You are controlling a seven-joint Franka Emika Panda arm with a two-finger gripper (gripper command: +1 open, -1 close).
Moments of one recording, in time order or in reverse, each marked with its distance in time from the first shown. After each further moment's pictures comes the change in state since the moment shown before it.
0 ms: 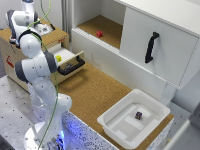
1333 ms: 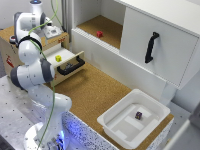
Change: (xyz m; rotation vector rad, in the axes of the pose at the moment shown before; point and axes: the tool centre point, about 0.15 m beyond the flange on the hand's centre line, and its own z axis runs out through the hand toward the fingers) arm -0.163 0.101 -0.029 -0.129 -0.047 0.475
